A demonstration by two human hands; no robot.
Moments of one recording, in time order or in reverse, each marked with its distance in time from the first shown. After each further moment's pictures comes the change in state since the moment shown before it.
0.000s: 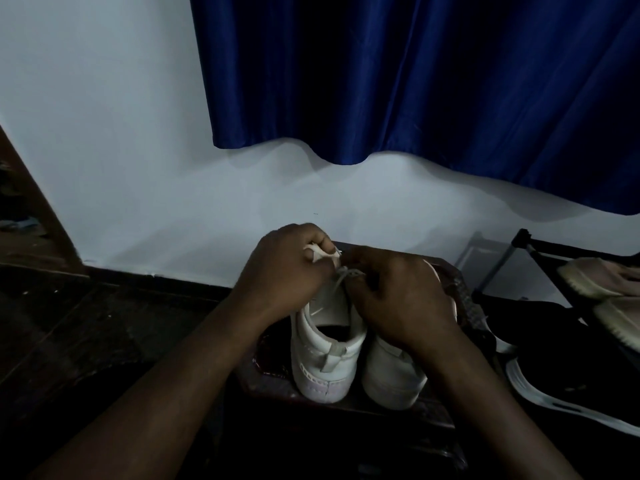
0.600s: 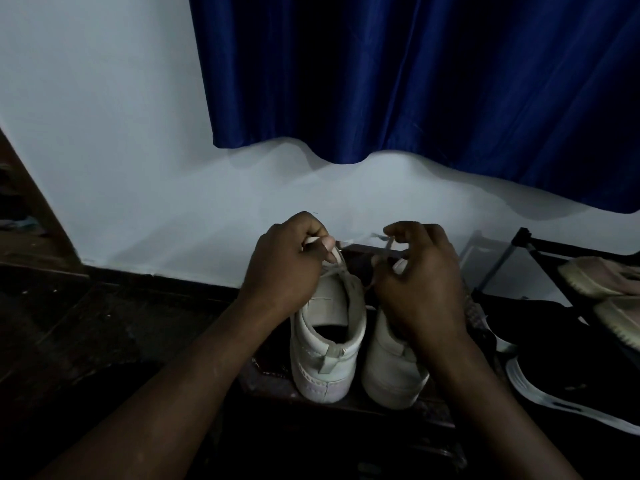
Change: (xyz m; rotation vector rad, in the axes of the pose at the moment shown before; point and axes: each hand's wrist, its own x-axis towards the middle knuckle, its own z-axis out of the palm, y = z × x) left_hand -0.002 0.008 0.006 -0.173 0.123 -0.014; right_hand 0.004 0.019 0.009 0.124 0.326 0.199
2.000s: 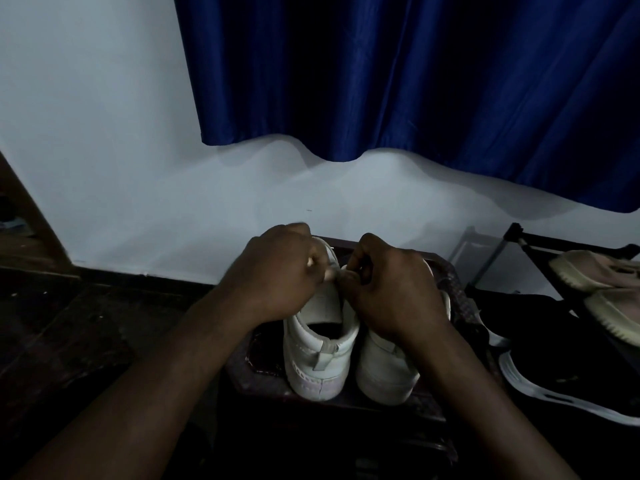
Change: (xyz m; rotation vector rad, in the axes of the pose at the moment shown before) left_hand 0.005 0.000 -0.015 0.490 -0.290 0.220; right_hand -0.004 -0.010 0.000 -0.106 -0.296 -0.117
